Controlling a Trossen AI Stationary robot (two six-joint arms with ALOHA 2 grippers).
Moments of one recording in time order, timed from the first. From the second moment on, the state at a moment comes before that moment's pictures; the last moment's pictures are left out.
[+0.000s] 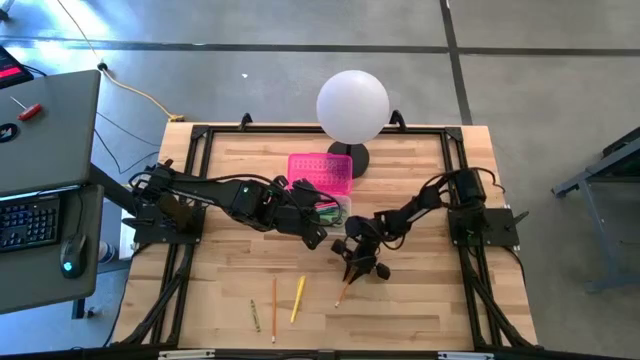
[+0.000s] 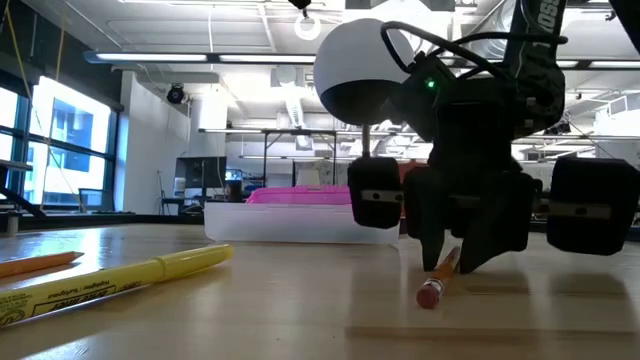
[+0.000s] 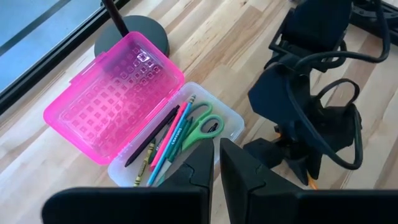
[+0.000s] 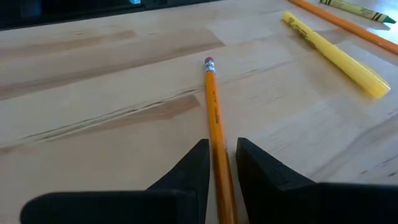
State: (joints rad) left arm -0.28 1.74 1.87 -1.18 -0.56 -0.78; right arm 0.13 2.07 0.76 0.50 -0.74 -0.69
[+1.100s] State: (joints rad) left arm -0.28 1.74 1.87 -1.17 -0.56 -0.79; right arm 0.05 1.67 0.75 0.63 0.03 -0.45
